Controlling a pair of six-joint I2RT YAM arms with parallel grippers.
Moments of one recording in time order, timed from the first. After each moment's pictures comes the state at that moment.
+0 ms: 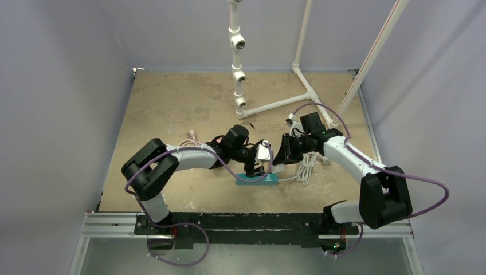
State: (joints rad) left arm -0.84 1.73 0.88 0.21 0.69 0.52; right arm 0.32 1.36 0.83 -0.57 -0.62 0.39
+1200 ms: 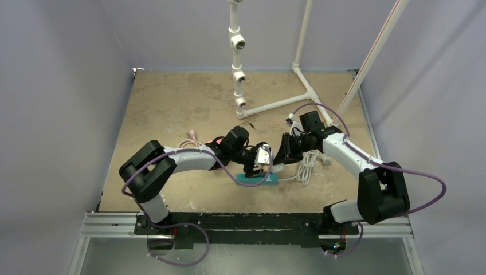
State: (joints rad) left arm -0.86 1.70 0.87 0.18 0.66 0.60; right arm 0.31 1.39 0.85 -0.60 -0.61 0.40
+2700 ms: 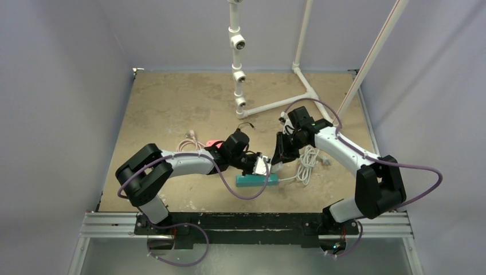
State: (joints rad) left arm -0.90 1.67 0.84 0.17 0.66 0.75; right arm 0.42 1.45 0.98 -0.74 -0.43 0.43
